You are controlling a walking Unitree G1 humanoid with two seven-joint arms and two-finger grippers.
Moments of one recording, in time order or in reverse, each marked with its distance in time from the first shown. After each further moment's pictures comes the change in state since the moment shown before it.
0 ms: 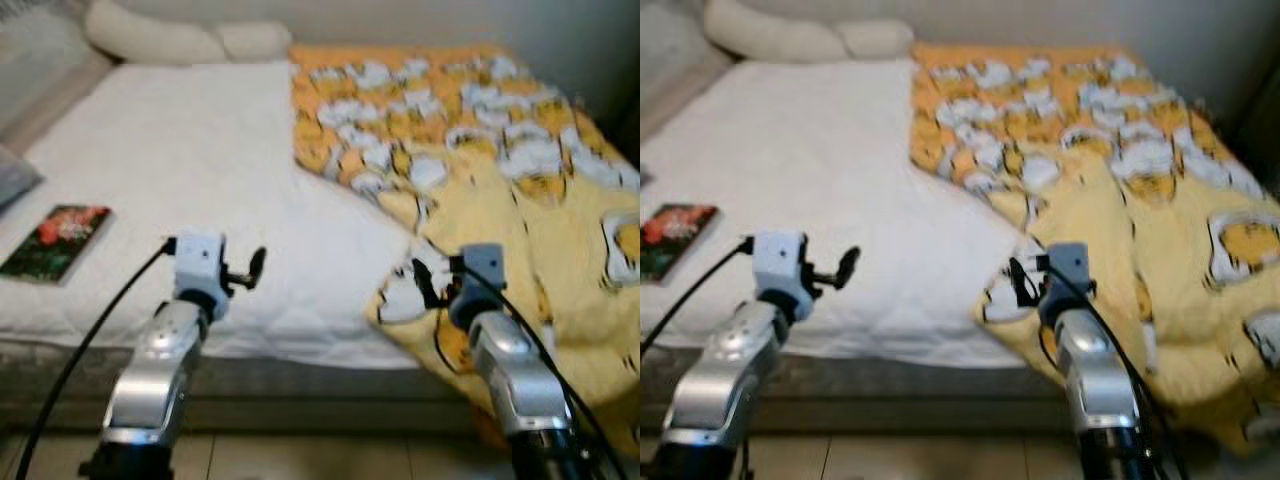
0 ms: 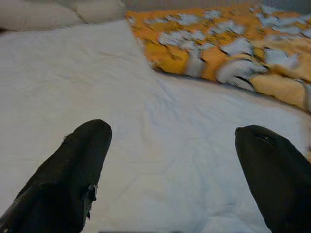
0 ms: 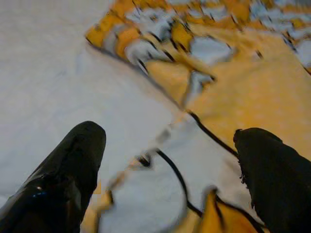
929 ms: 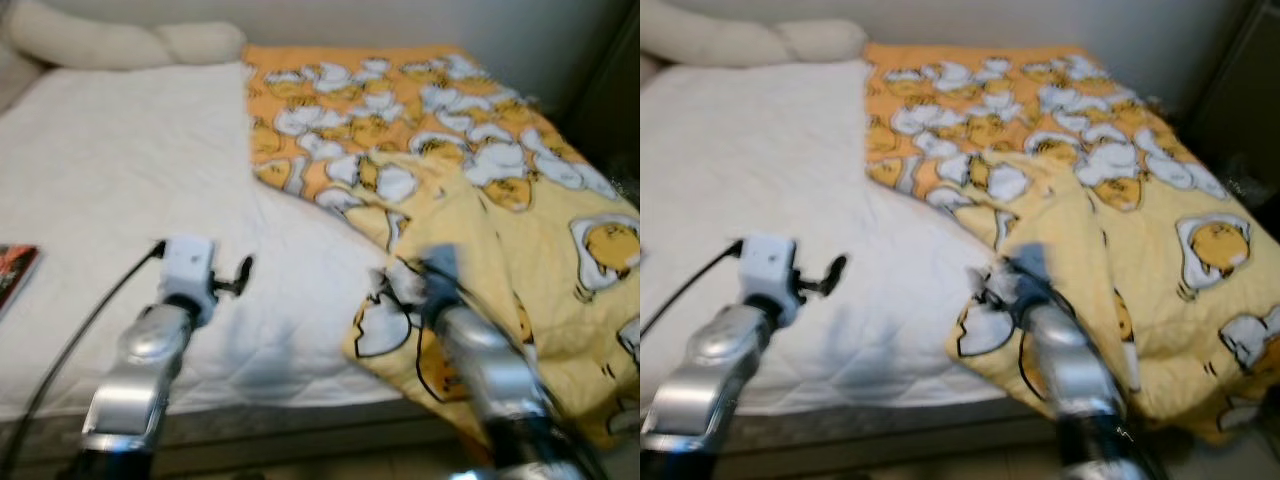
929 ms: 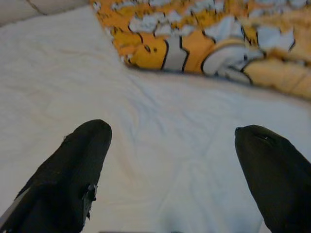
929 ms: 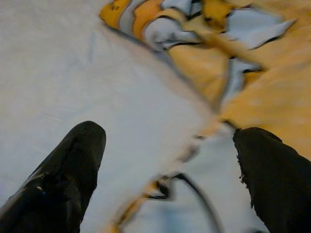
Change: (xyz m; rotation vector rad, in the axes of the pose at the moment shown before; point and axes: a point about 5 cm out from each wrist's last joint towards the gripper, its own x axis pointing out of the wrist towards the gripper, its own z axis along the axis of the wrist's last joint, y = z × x) left arm -0.009 0.008 -0.009 0.066 0.083 -0.035; right arm 0.017 0.037 -0.007 0.036 0.118 0.223
